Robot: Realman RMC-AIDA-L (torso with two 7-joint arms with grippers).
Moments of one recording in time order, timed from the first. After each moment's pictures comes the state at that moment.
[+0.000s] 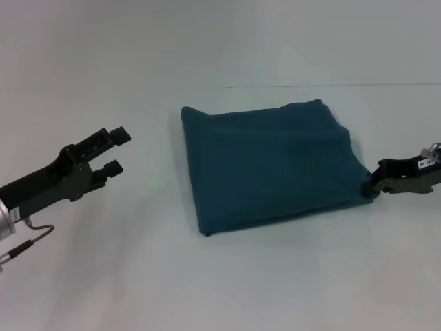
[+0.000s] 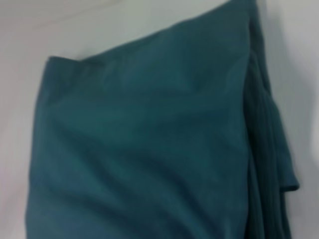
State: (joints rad) left arm -0.45 -2.12 0.42 0.57 1.89 1.46 -2.26; right arm 0.75 1.97 -0.81 -0.72 -2.52 -1.36 2.67
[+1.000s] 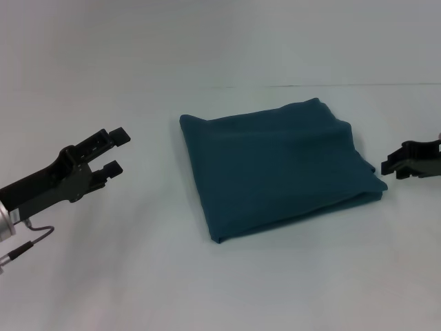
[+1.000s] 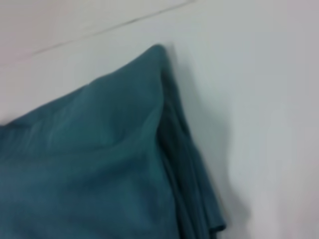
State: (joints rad) left arm -0.45 -2.12 0.41 0.57 1.89 1.46 -2.25; right arm 0.76 1.94 -0.80 -0.71 -2.59 -1.24 2.76
